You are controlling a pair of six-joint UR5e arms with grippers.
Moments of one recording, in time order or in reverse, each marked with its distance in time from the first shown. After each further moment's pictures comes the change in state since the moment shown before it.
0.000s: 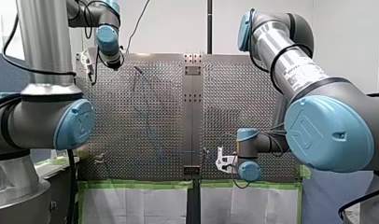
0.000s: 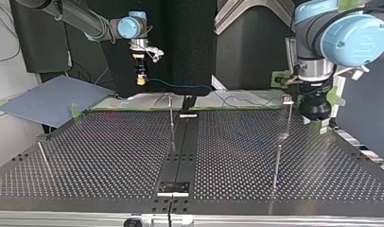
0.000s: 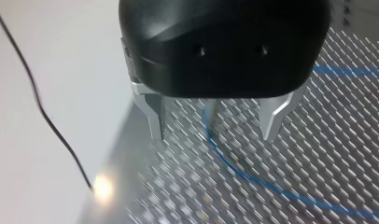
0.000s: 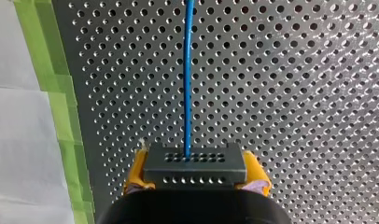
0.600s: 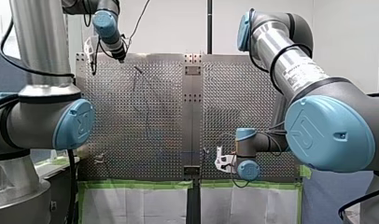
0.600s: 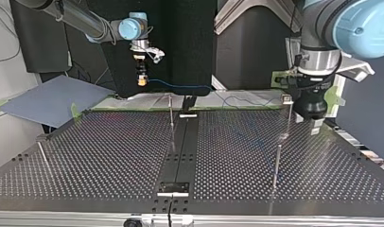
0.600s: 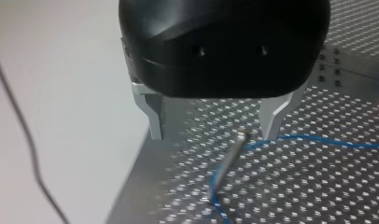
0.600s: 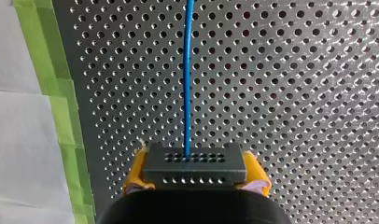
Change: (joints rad) left arm -0.018 0.034 0.059 -0.126 0.112 0.056; right arm 0.006 0.000 -0.014 0.025 0.001 -0.002
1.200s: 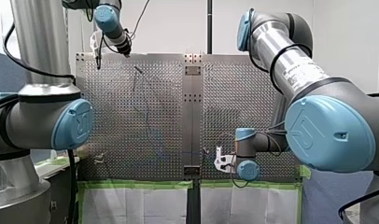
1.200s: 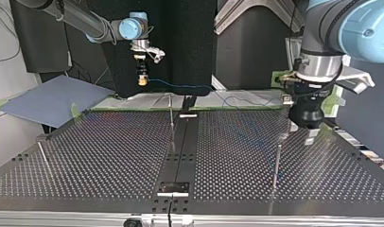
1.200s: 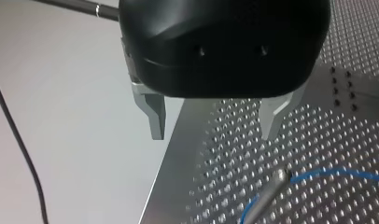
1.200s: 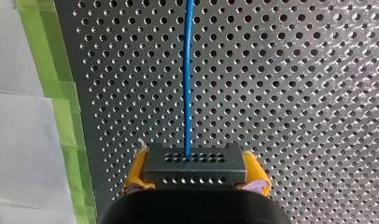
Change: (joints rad) left arm -0.015 -0.015 0.077 -0.022 0.071 0.013; right arm 0.003 0.000 0.000 0.002 0.000 0.002
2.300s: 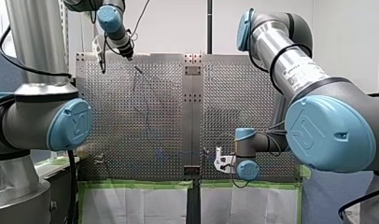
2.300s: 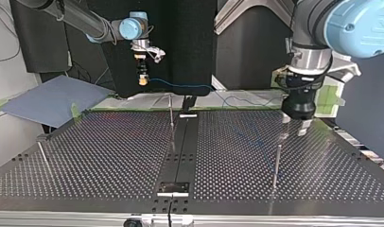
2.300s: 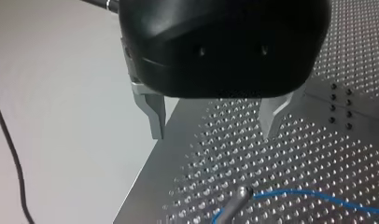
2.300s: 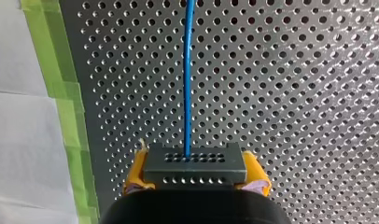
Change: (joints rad) left arm -0.058 -0.001 -0.022 -0.028 -0.083 -0.116; right arm 0.003 0.000 0.000 0.009 0.000 -0.003
